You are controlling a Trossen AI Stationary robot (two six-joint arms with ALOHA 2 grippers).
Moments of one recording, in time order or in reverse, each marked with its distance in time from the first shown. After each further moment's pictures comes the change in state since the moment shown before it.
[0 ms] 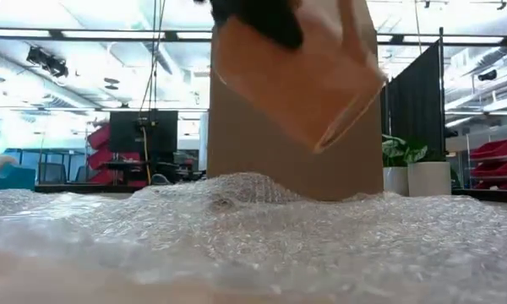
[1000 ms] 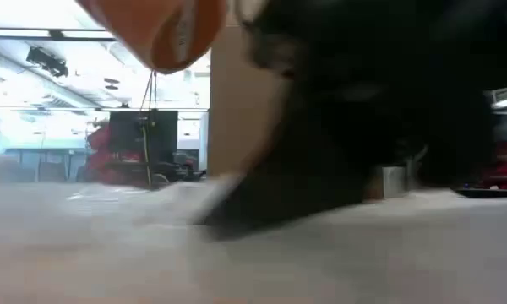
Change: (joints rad) left arm -0.340 -0.270 -0.198 -0.078 -0.520 -0.188; right arm -0.450 0.460 -0.029 1.406 -0.096 -0.951
